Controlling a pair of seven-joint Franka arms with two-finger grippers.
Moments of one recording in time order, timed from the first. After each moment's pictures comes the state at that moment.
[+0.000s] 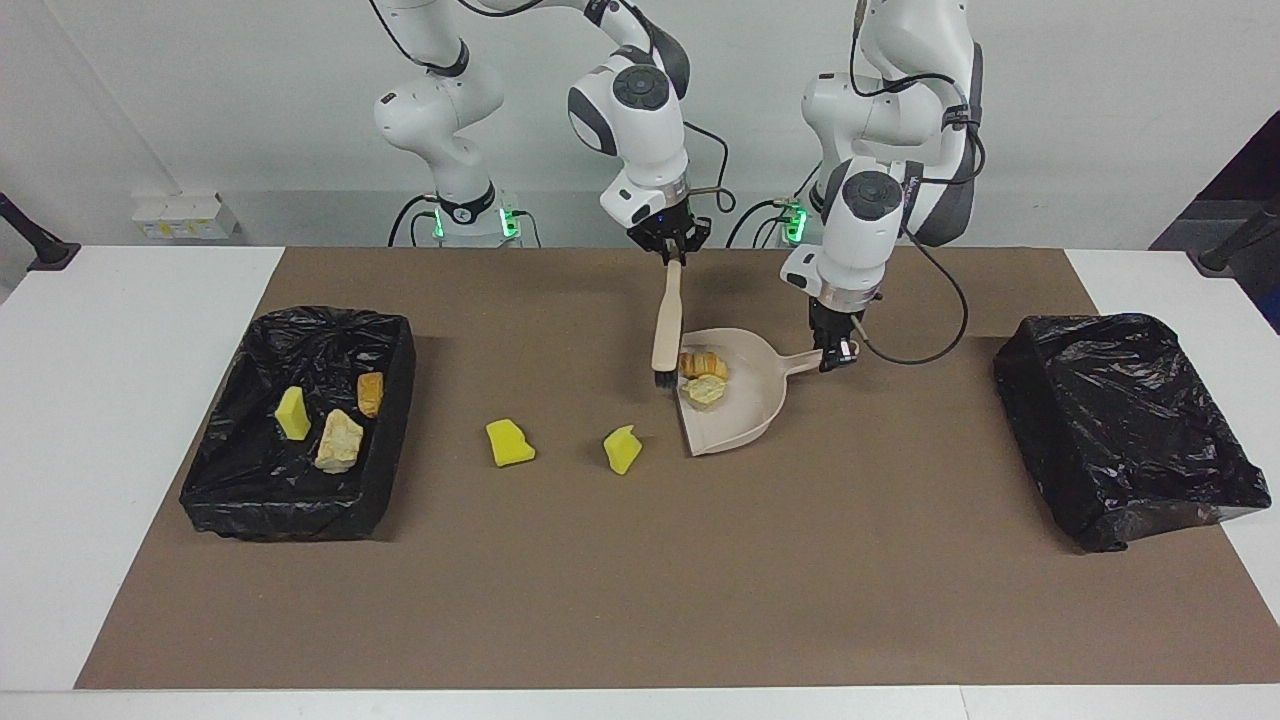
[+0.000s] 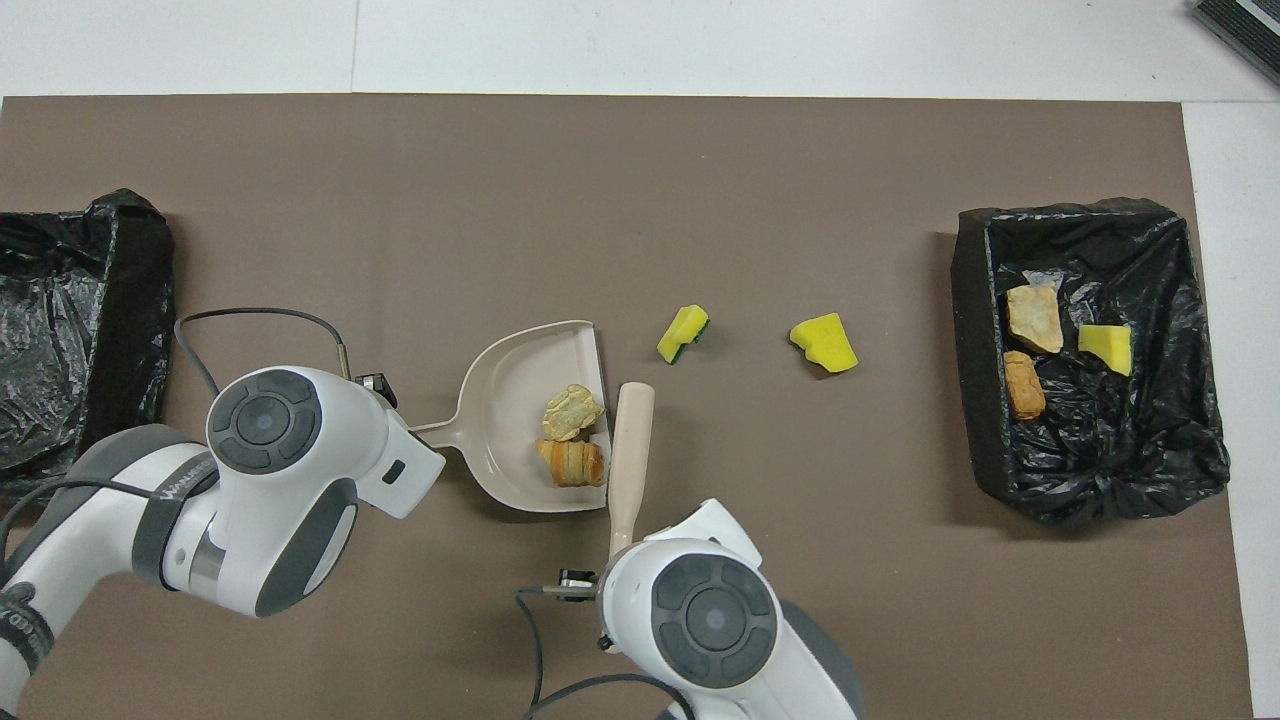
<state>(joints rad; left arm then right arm) -0.38 -0.02 0.01 -2.30 0.09 2.26 1.02 0.67 -0.05 0.10 -2.18 0.21 2.16 0.78</state>
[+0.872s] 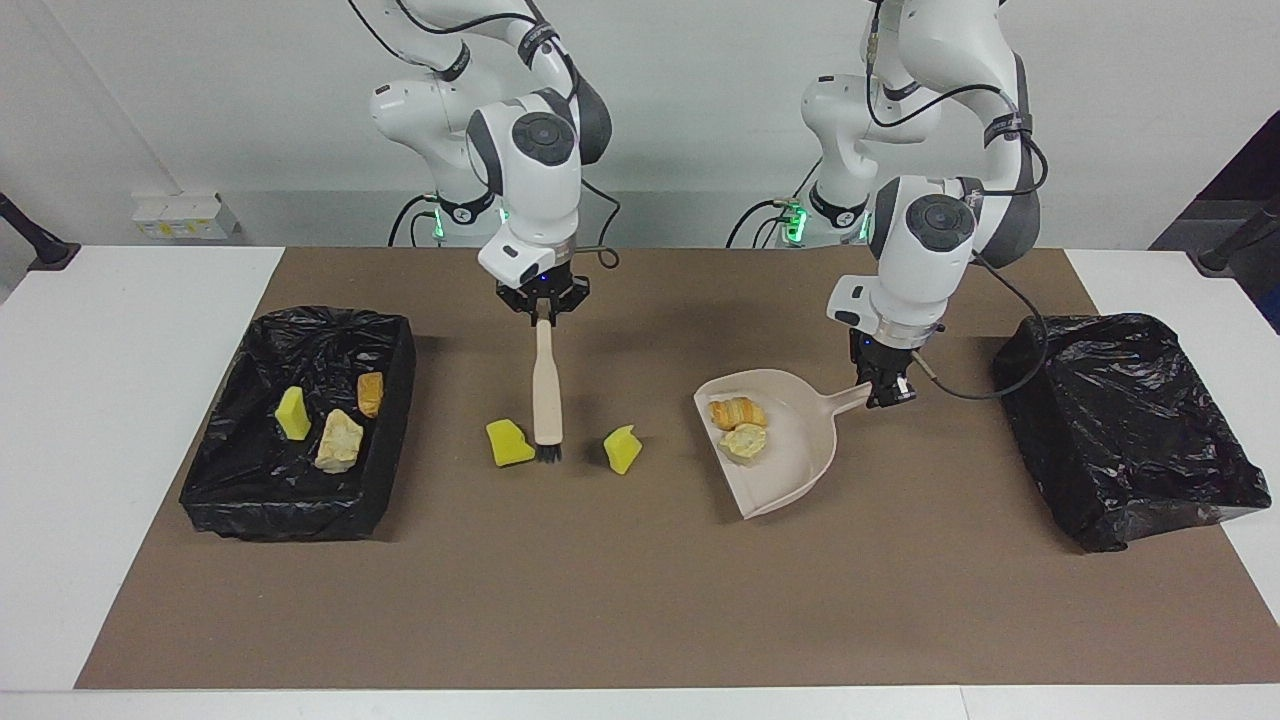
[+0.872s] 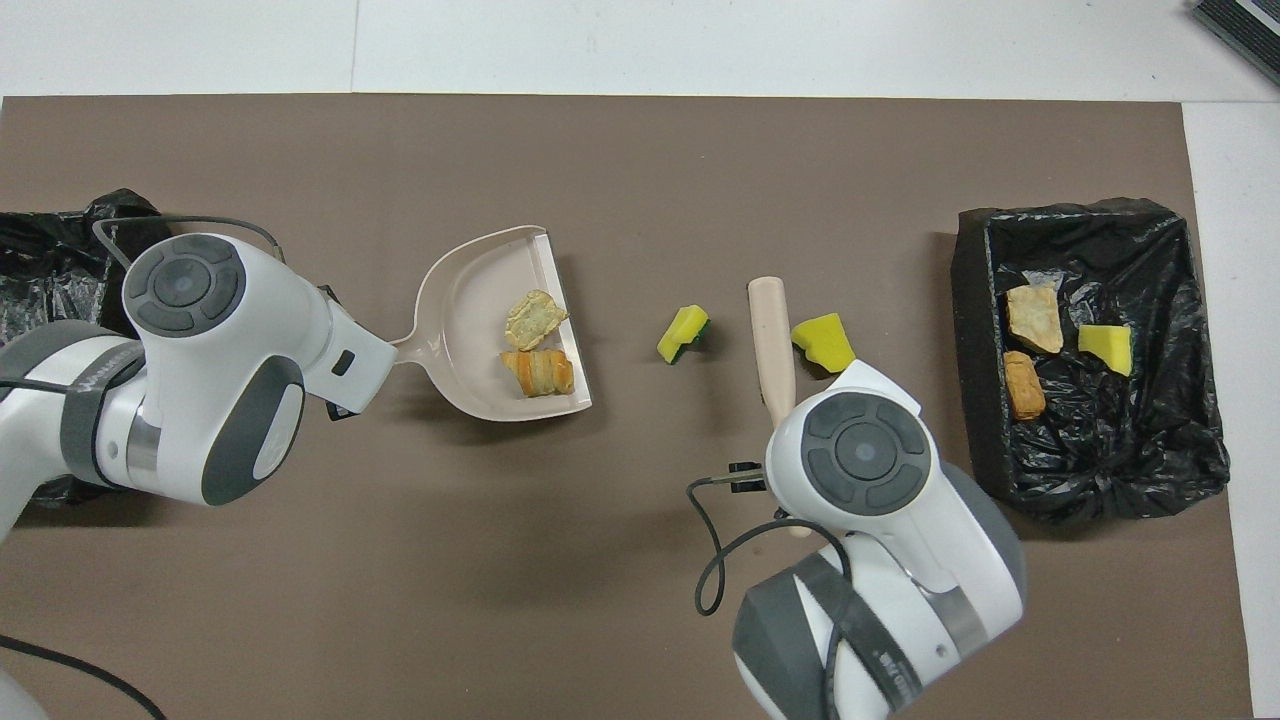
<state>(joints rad) -0.30 0.15 0.02 -1.98 0.10 2.11 1.00 0.31 -0.03 0.09 -2.13 -0.09 1.98 0.34</state>
